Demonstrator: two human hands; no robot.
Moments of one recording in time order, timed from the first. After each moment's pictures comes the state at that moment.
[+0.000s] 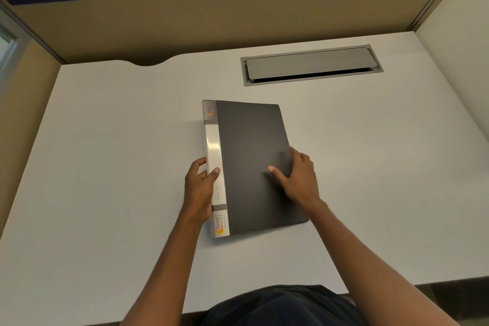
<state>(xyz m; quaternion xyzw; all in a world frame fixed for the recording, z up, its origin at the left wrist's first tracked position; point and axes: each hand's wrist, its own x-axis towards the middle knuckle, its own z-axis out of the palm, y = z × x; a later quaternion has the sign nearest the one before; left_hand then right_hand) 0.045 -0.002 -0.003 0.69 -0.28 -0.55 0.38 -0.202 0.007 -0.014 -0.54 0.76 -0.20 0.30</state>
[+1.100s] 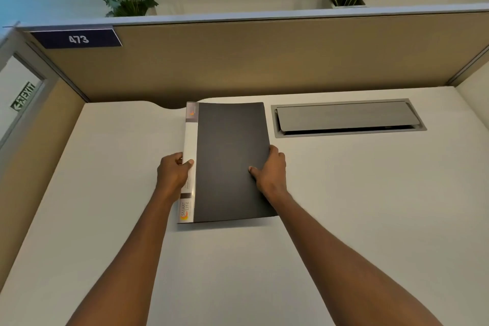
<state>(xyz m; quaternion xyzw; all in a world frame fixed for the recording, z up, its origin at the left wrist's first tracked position) 0.181 -0.216 0.010 0.76 -0.40 -0.40 0.32 -0.061 -0.195 0.028 -0.47 0.74 -0.30 0.39</state>
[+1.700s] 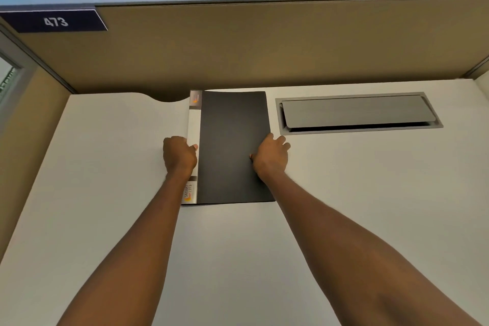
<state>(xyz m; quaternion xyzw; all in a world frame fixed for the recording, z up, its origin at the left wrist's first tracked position) 0.161 -0.285 -0.010 0.84 -0.47 -0.23 0.17 -0.047 -0.268 -0.005 -0.55 0.80 -0.04 0.22</state>
